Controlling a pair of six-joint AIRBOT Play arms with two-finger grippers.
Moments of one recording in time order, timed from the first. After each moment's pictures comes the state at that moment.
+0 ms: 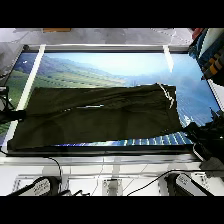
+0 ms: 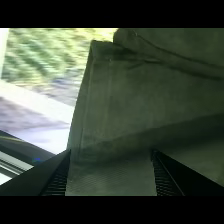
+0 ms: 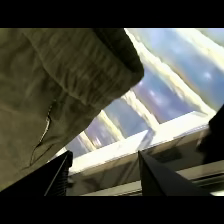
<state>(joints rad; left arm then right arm) 0.40 -1.25 1.05 1.88 -1.03 -1.51 -0.79 -1.12 0.66 -1.05 1.18 1.27</state>
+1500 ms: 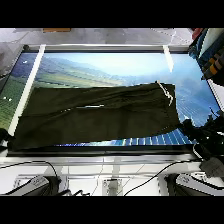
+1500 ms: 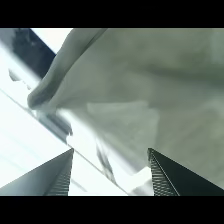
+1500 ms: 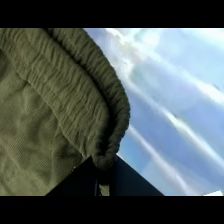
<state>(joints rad) 1.03 -1.22 0.89 1.30 -1.24 -1.37 -0.80 -1.29 0.54 -0.54 0.89 0.92</state>
